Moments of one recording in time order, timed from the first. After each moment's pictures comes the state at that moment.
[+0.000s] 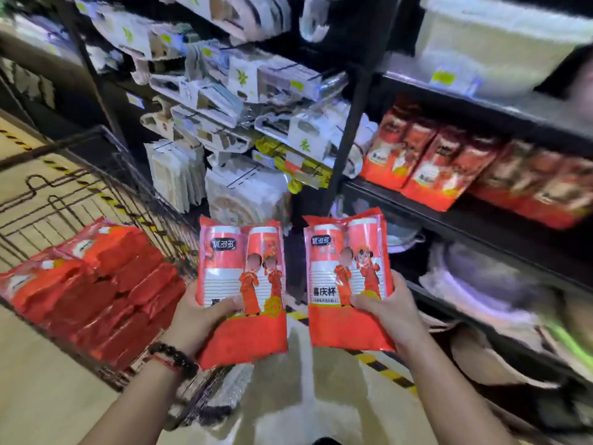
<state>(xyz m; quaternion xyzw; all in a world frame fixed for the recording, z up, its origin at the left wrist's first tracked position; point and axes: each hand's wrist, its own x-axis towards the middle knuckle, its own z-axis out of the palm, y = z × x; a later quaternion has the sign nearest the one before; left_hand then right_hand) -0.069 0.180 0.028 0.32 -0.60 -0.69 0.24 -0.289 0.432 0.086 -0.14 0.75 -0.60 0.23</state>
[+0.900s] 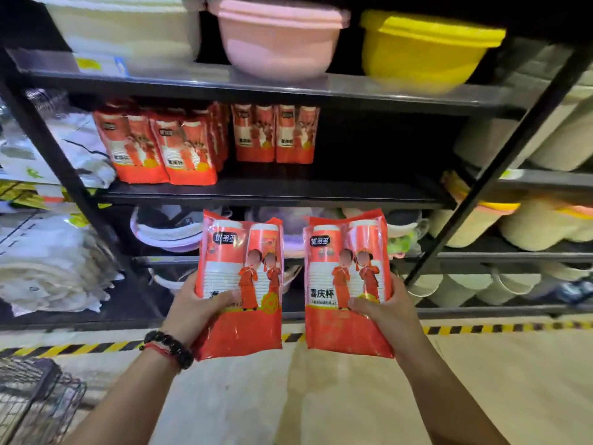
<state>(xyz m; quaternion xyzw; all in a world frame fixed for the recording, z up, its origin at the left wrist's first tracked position) -0.288 0.547 0.075 0.12 -0.69 -0.71 0.03 -0.307 0.874 0.111 0.07 0.74 -0.67 0.02</state>
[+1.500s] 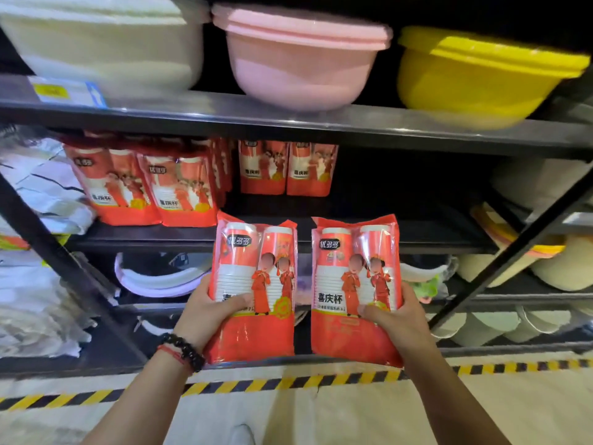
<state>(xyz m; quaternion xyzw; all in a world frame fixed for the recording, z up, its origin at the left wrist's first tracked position) -0.462 0.500 0.069 0.11 -0.65 -0.75 0.00 -0.473 0.828 0.096 0.10 0.74 -0.66 0.01</state>
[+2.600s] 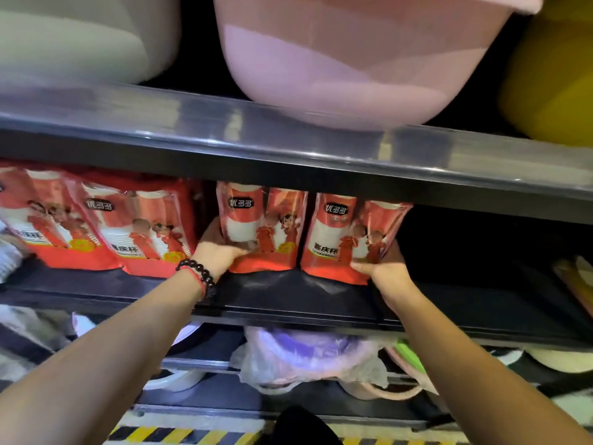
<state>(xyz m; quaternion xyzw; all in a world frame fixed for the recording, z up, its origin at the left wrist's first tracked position) -0.788 0.450 0.019 0.09 -0.72 -0.67 0.13 -0.832 0.781 0.017 0.02 0.73 -0.68 0.03</state>
